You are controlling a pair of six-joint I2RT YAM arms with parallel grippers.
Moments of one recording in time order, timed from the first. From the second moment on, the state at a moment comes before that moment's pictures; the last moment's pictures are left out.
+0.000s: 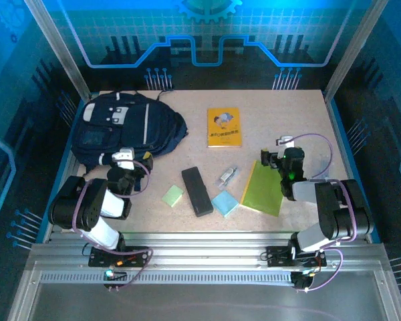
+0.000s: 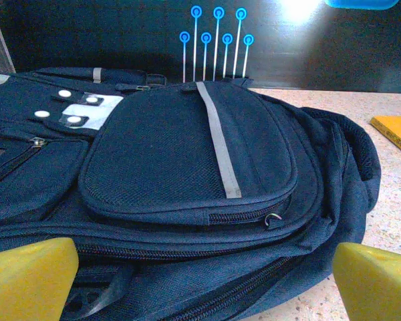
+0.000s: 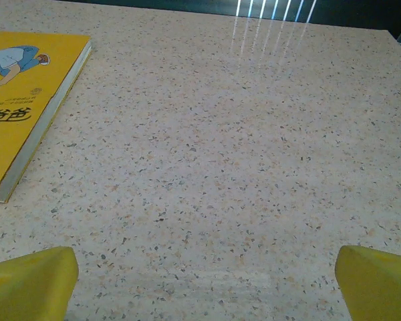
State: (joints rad) left arm -0.03 1.59 0.16 1.28 -0.04 -0.07; right arm 0.08 1.50 0.42 0.66 0.13 -0.04
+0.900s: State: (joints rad) left arm -0.03 1.53 0.12 1.28 -0.14 -0.10; right arm 0.08 1.44 0.49 0.48 0.13 -0.03
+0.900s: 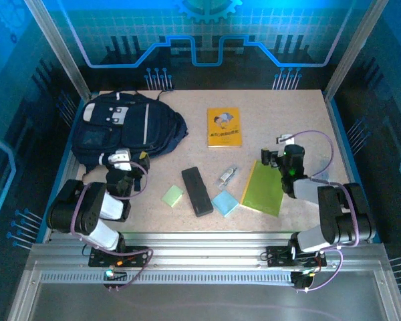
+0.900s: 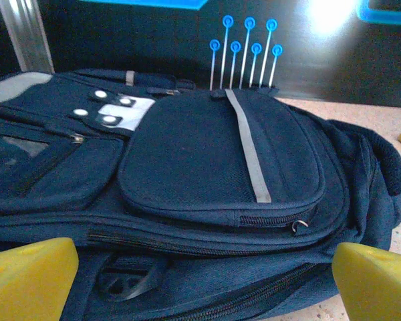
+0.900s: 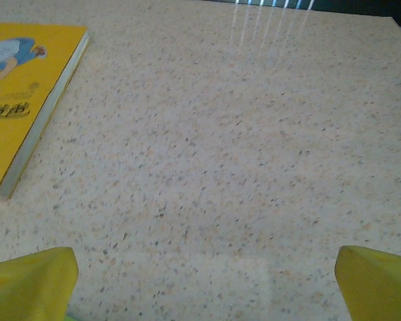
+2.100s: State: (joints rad) left arm -0.06 1.33 0.61 -0.18 -0.14 -1.17; right arm 0.49 1.54 1.07 -0.28 0.07 0.19
